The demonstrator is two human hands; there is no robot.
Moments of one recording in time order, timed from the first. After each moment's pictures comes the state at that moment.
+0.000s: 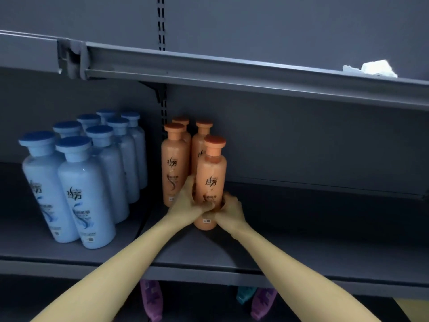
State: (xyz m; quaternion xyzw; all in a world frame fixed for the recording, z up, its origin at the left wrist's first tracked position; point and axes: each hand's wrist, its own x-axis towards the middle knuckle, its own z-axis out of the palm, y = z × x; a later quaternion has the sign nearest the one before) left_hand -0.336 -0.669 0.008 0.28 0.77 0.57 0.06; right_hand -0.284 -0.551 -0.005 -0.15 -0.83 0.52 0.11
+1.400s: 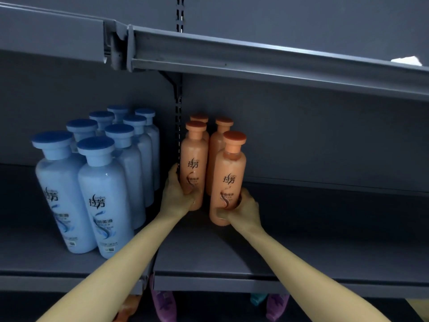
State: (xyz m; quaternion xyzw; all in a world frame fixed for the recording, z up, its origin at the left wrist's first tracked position) left_hand -0.399 -0.708 -0.008 0.20 0.77 0.61 0.00; right_hand -0.305 -0.574 -0.011 -0.23 -0.84 0.46 0.20
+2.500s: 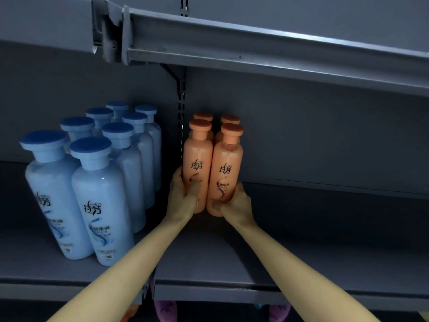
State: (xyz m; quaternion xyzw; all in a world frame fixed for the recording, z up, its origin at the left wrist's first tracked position) left_hand -0.404 -0.696 -0.018 0.20 0.70 0.69 -0.01; right_hand -0.342 -0.578 -0.013 -0.21 -0.82 0.50 0.19
